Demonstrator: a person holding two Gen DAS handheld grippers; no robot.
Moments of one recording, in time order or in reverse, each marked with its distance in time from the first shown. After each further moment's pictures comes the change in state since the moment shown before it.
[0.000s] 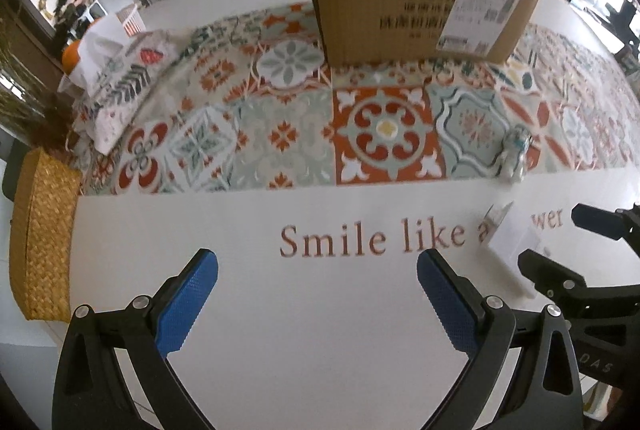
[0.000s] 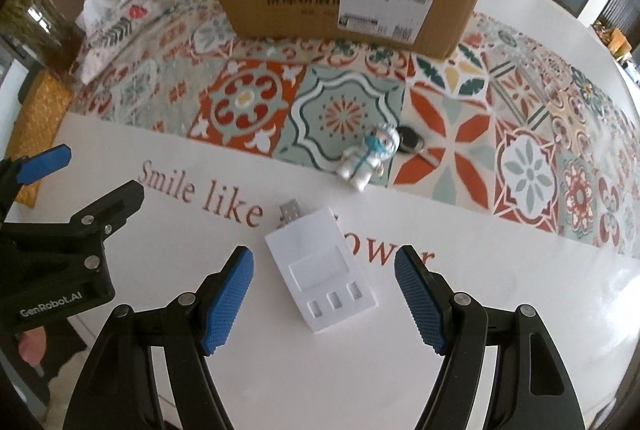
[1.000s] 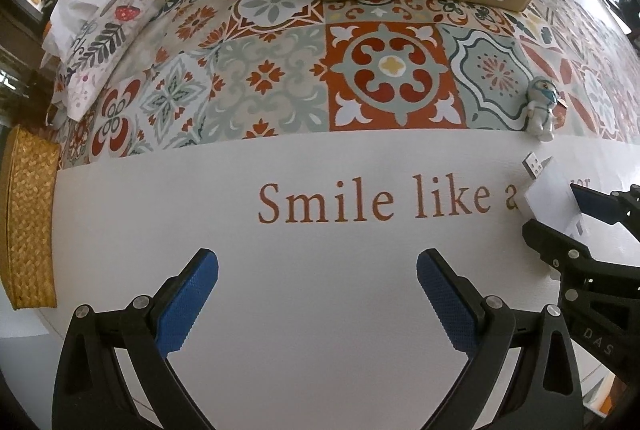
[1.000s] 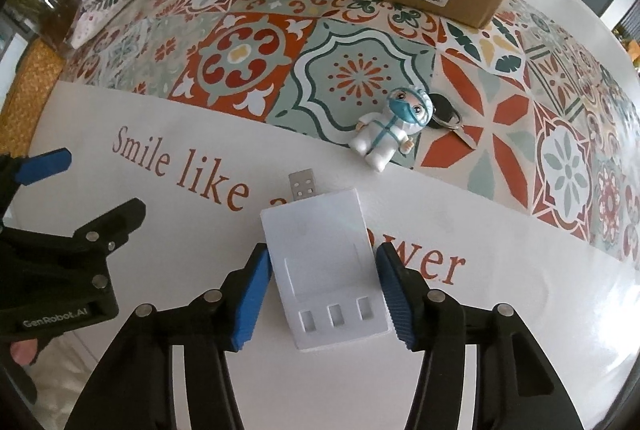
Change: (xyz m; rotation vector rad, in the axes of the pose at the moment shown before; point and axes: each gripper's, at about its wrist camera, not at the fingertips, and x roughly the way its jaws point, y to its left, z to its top) left arm 0.037 -0.004 -0.010 0.009 0.123 -0.006; right arm 0.041 0.000 -0.001 -0.057 0.062 0.004
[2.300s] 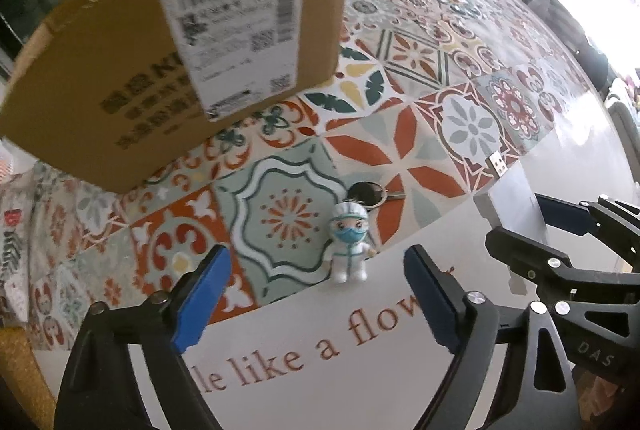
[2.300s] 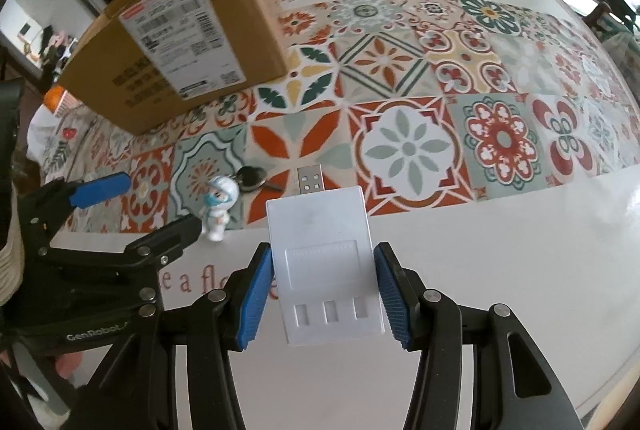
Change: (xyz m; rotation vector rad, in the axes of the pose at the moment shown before) left arm -0.028 -0.133 0.084 0.379 -0.121 -0.243; right arm -0.056 -0.118 -0.019 0.429 -0.166 -0.006
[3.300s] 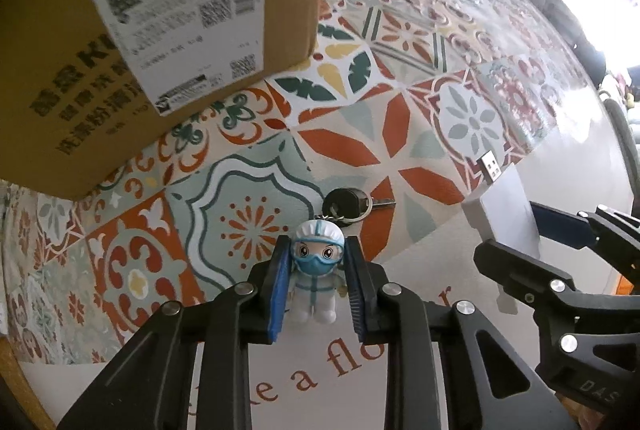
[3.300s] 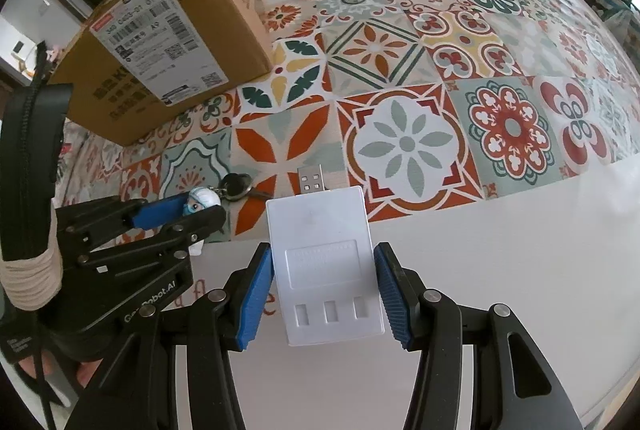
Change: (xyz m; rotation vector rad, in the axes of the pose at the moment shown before) left arm 0.023 -0.011 0.004 -0.001 0.028 -0.056; right arm 0.020 -0.012 0.002 0.046 0.013 0.039
